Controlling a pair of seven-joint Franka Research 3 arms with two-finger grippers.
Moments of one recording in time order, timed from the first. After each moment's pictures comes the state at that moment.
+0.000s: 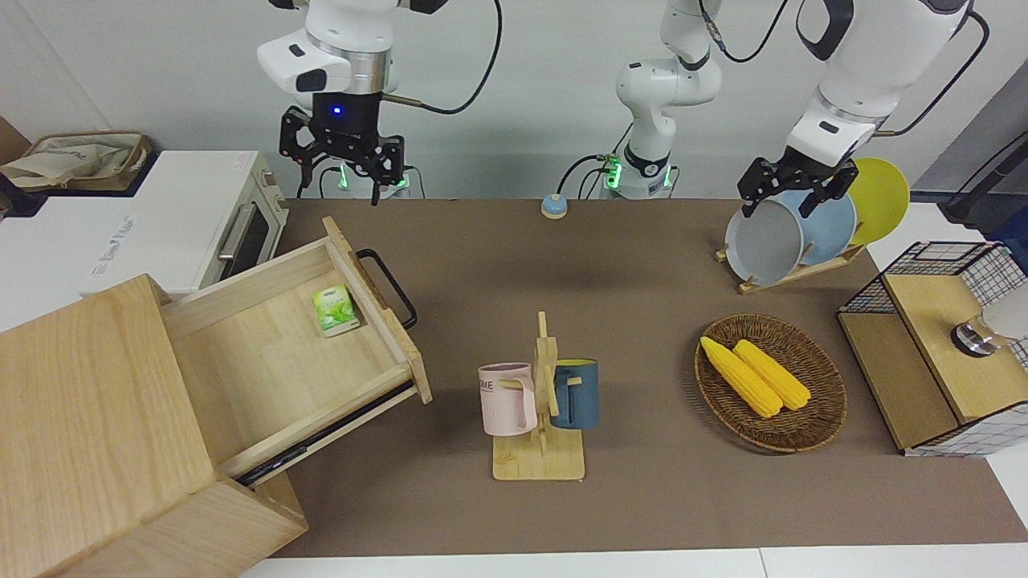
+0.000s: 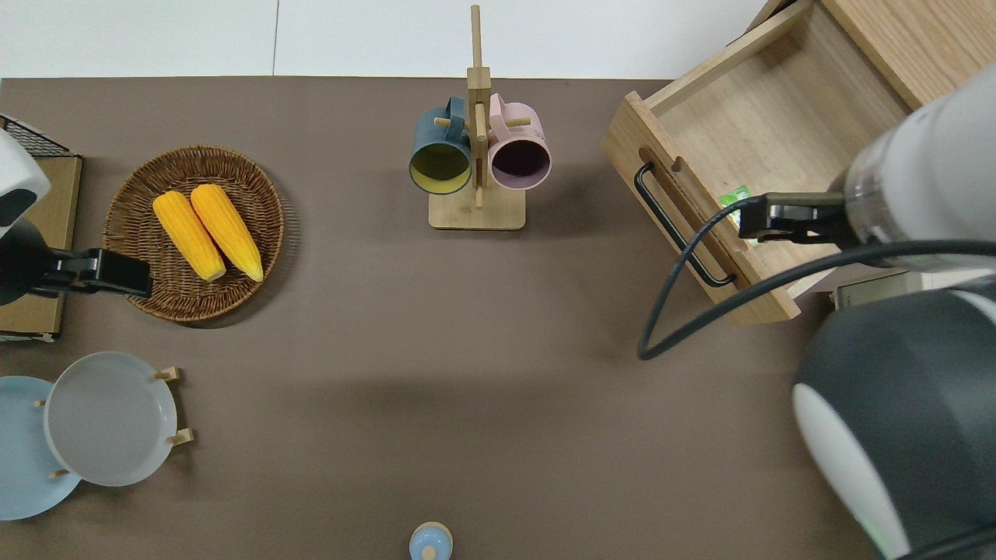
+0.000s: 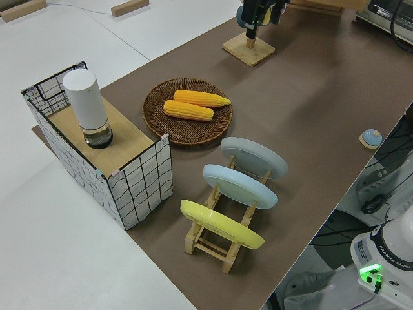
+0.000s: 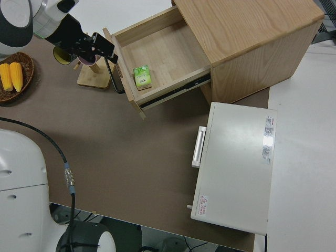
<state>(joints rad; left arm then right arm) 0.03 0.04 -0.06 -1.51 0.00 1.52 0.02 0.27 0.18 -0.01 -1.18 -0.23 1.40 0.36</state>
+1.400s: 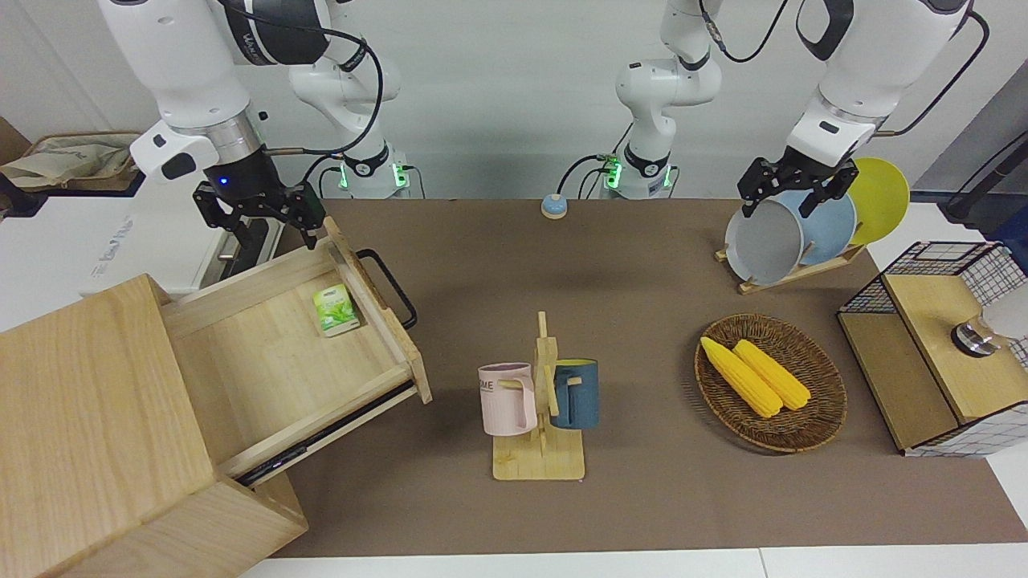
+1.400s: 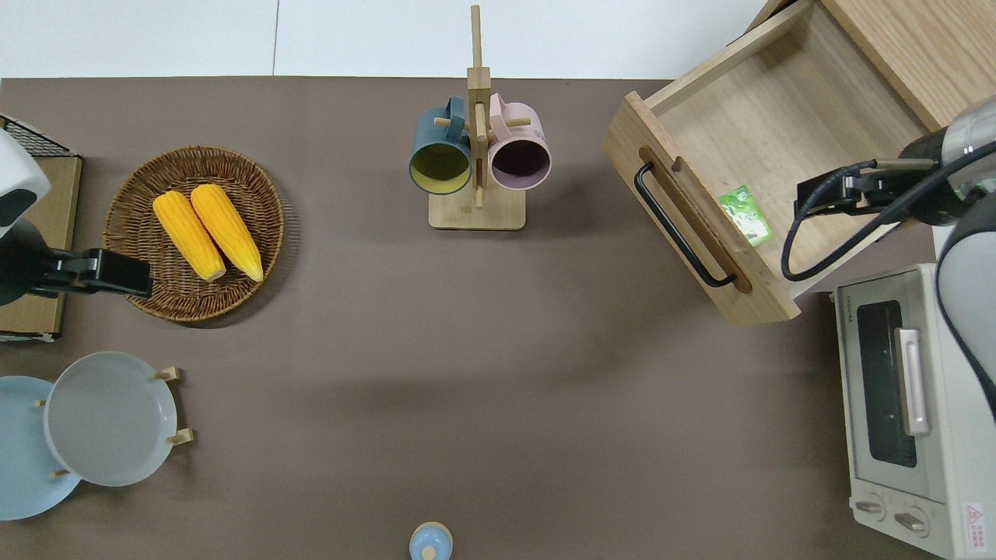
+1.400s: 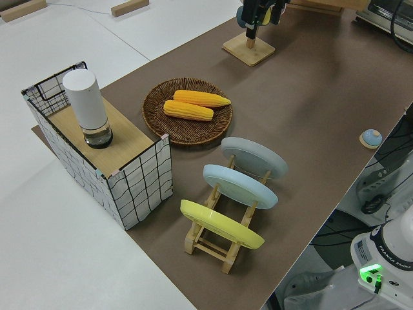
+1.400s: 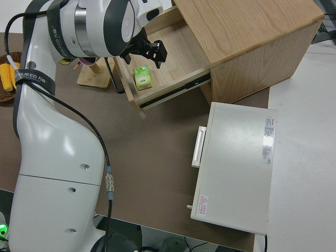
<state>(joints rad) 0.03 0.04 -0.06 -1.51 0.00 1.52 0.02 0.04 0.19 0.01 -1.34 0.02 1.58 0.11</state>
